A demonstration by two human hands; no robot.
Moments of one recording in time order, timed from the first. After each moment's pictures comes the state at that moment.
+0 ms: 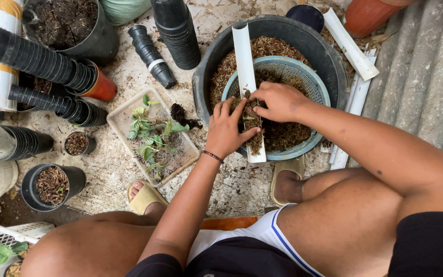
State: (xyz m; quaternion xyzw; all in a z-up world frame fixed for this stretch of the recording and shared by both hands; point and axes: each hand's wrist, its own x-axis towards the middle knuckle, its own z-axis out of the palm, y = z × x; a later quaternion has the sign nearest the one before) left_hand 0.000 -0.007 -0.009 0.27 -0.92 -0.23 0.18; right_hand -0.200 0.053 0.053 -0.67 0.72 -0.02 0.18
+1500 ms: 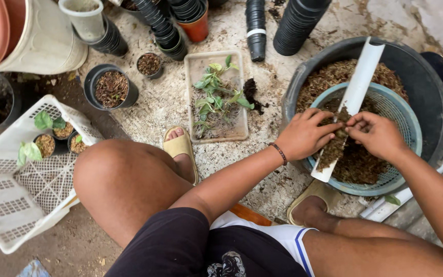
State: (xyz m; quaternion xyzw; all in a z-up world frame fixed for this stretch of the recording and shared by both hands) left_hand 0.001 0.008 -0.023 0.26 -0.88 -0.26 0.30; right_hand -0.254 0.062 -0.011 -0.54 0.76 -0.13 0.32
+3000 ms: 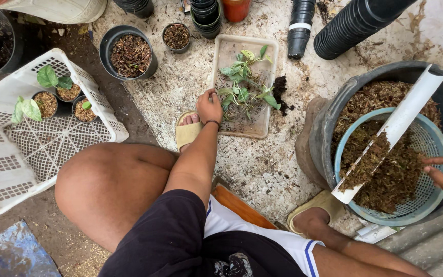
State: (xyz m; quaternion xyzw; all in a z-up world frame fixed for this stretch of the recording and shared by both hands) left_hand 0.238 -0.105 -0.243 0.79 -0.42 -0.24 0.38; right_hand -0.344 0.084 -0.001 -0.61 0.76 -0.05 0.23
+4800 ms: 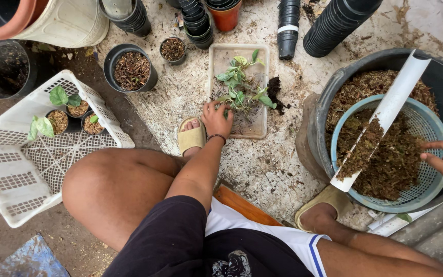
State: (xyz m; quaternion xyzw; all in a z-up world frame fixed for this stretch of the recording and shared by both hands) left_hand 0.221 -0.064 -0.195 0.71 -0.62 -0.18 0.26; right_hand -0.344 0.092 -0.006 -0.61 0.77 -0.03 0.19
